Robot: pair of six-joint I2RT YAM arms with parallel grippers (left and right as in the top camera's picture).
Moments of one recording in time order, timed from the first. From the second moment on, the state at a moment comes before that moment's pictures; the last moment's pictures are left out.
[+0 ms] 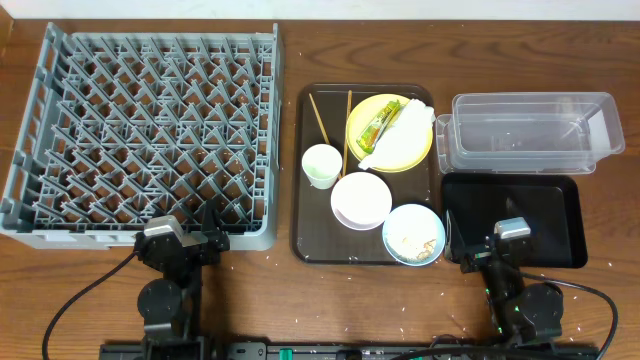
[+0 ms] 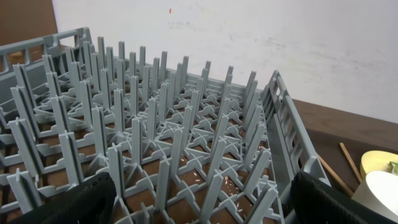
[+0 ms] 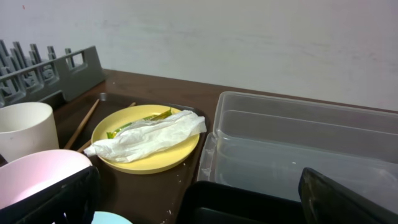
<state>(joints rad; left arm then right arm) 0.07 0.01 0.03 -0.14 -0.04 -0.20 0.14 0.01 0.01 -0.07 -0.05 -0.03</state>
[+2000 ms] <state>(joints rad) 0.07 0.01 0.03 -0.14 -0.03 -0.20 0.28 1.91 1.80 -0.88 -0.45 0.11</state>
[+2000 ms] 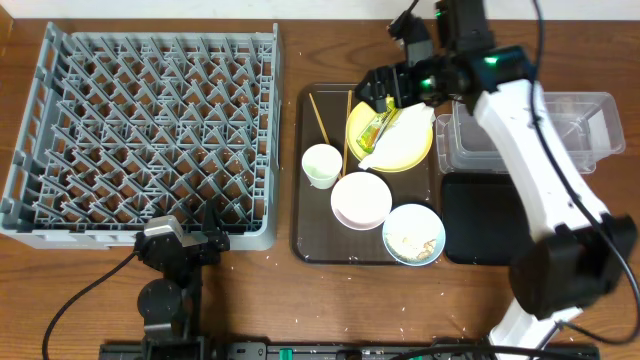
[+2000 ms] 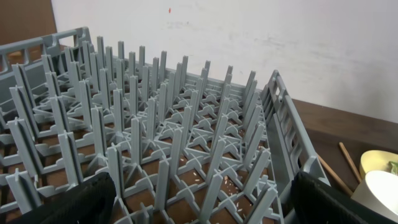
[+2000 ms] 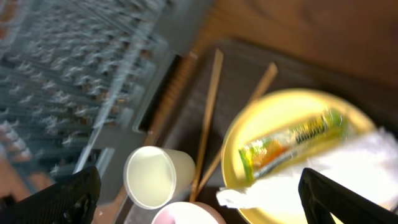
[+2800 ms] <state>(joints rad) 0.07 0.01 0.03 -0.14 -0.03 -0.20 0.44 2.28 1.80 -0.90 0.21 0.85</state>
